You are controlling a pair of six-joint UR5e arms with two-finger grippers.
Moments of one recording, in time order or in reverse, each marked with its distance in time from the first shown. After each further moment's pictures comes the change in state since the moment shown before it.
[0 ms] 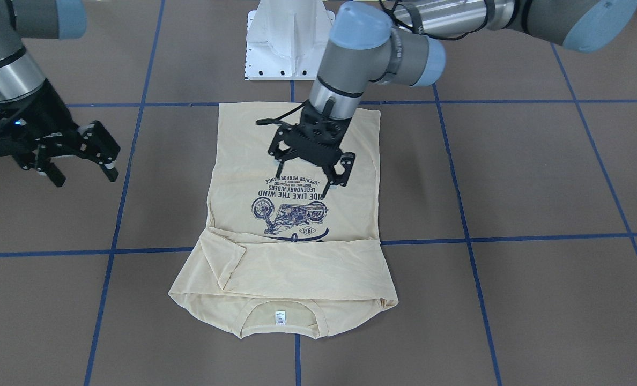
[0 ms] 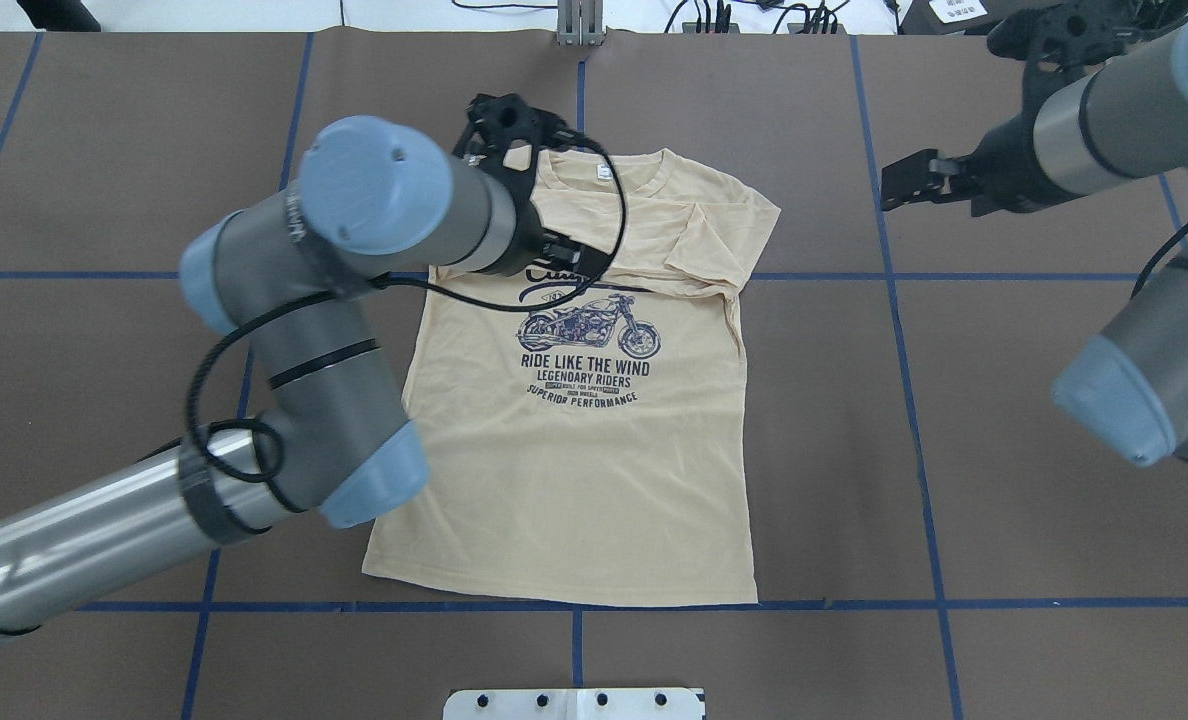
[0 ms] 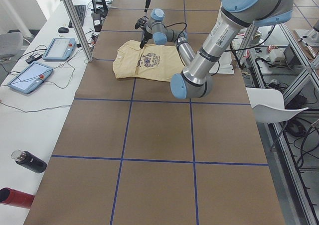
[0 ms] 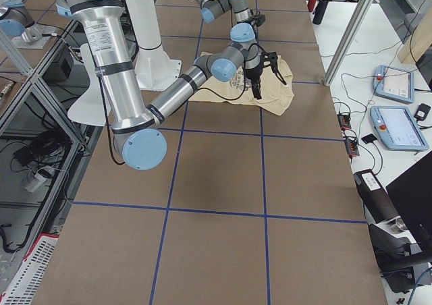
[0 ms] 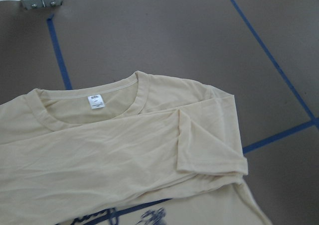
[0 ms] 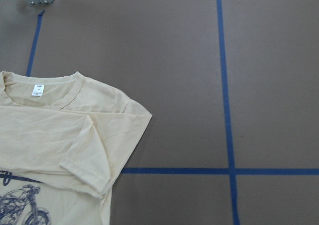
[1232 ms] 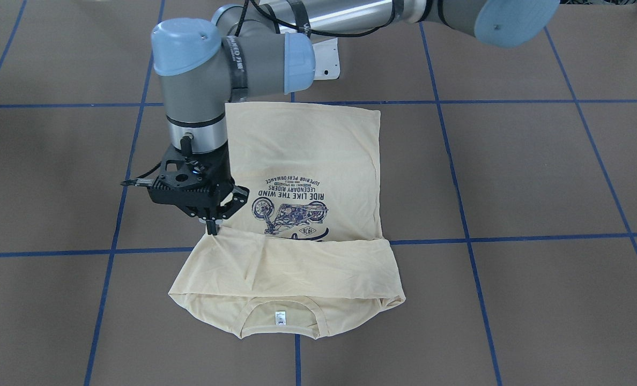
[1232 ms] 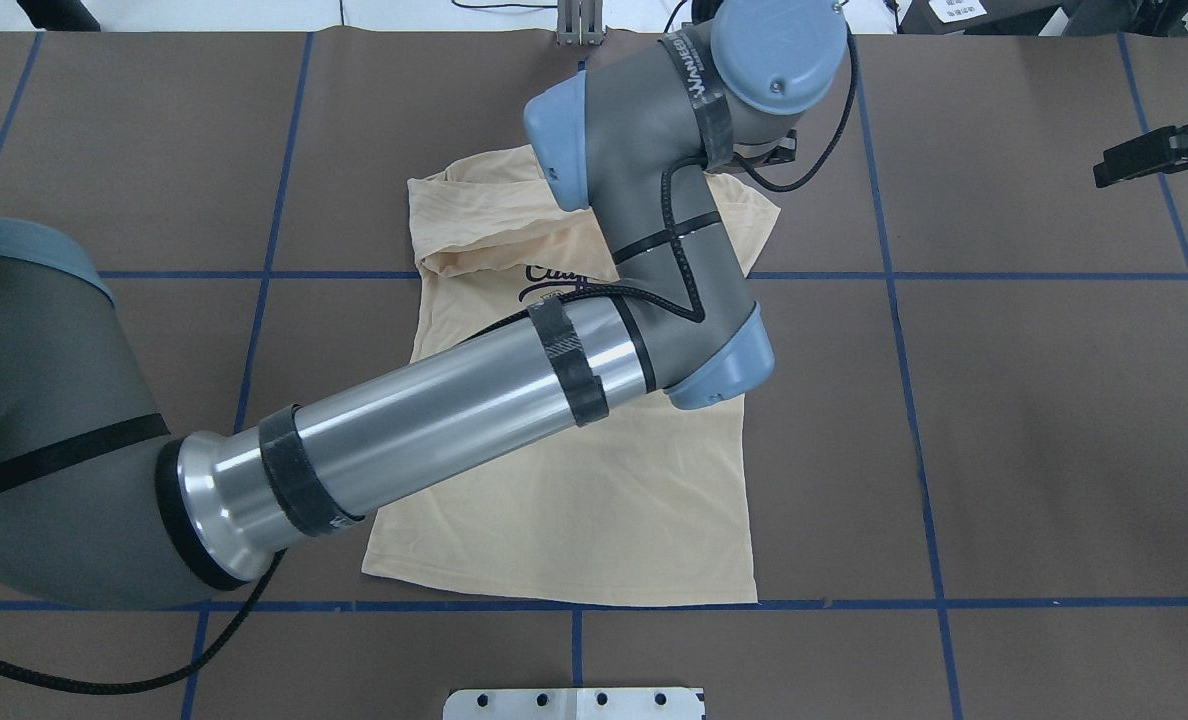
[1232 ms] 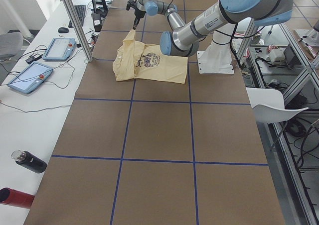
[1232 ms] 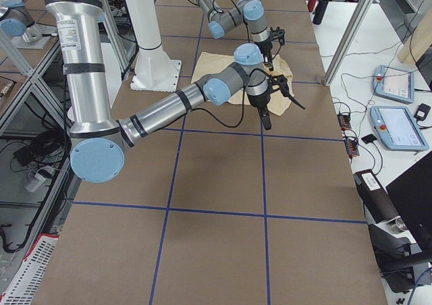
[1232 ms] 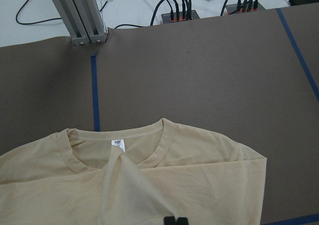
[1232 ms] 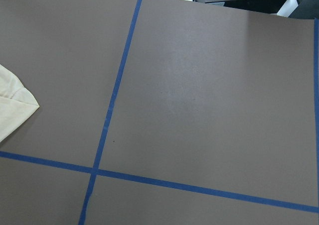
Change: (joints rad) left arm 0.038 -0.683 0.724 0.146 0.143 -0.306; right arm 0.322 -0.180 -0.033 0.006 0.160 -0.512
